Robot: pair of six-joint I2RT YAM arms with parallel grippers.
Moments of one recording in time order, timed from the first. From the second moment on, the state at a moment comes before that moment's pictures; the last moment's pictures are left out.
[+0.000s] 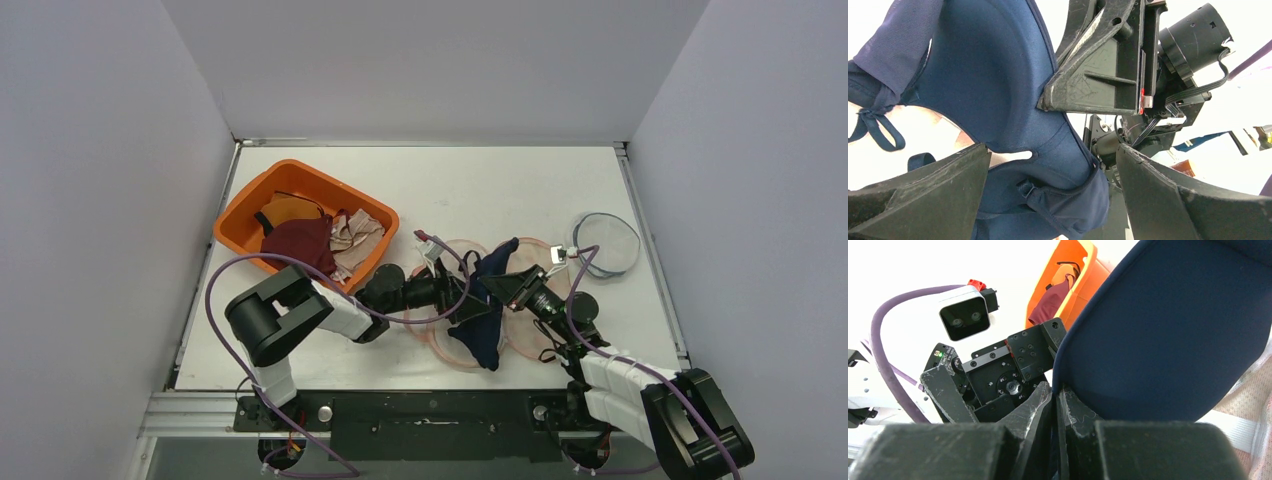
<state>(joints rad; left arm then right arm) -0.90 1.79 0.60 1.21 0.44 -0.81 0.35 1.02 0.03 1.04 -0.45 1.06</state>
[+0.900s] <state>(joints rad) -0.92 1.66 0.61 1.04 0.40 -0.77 0.37 0.72 0.18 0.56 -0.44 0.91</state>
